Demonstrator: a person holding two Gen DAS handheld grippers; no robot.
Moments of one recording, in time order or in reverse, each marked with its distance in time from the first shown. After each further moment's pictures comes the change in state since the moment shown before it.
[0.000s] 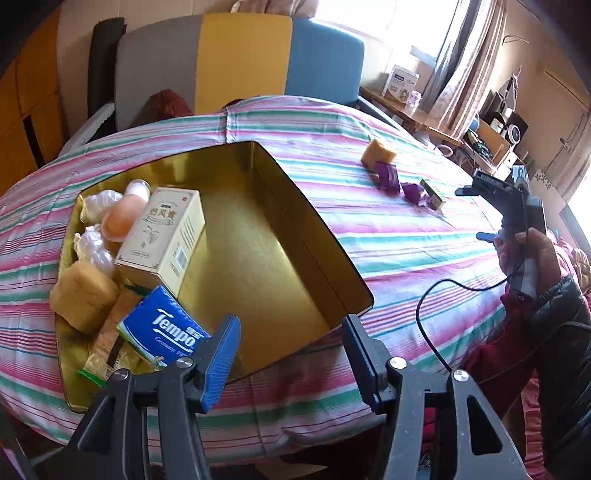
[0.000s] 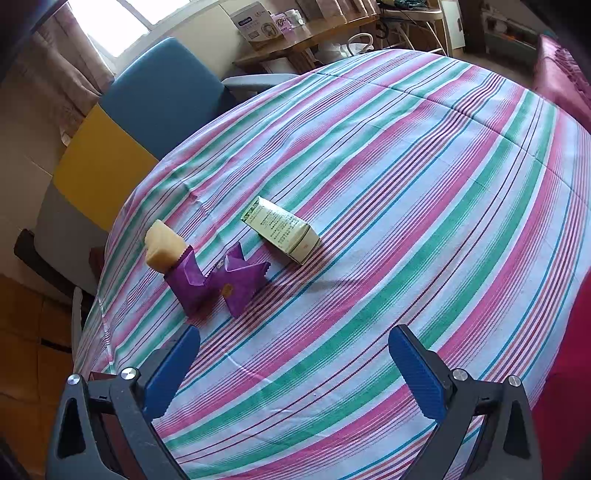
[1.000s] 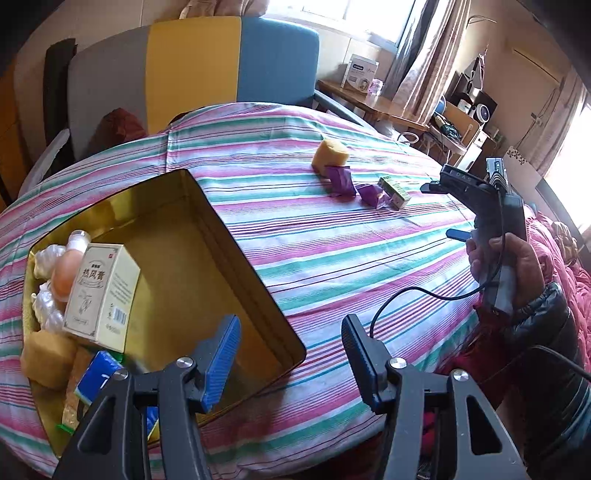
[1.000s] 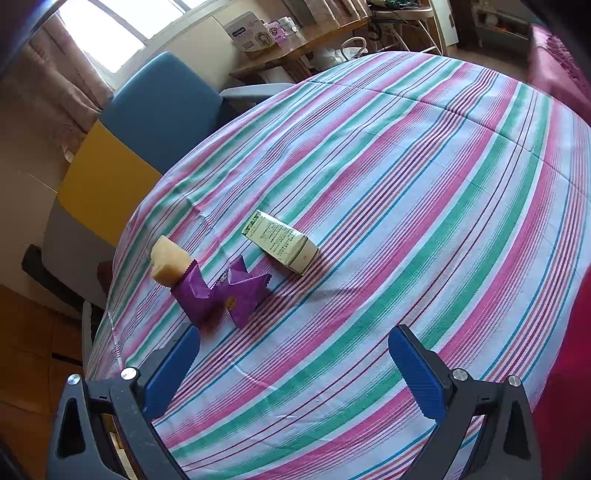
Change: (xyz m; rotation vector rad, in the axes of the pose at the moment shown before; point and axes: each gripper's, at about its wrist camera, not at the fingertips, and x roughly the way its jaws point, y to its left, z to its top) left arm 0.017 -0.050 0.040 0.109 0.010 -0.089; right arm -0.006 -0.005 0.002 0.038 -0.031 0.034
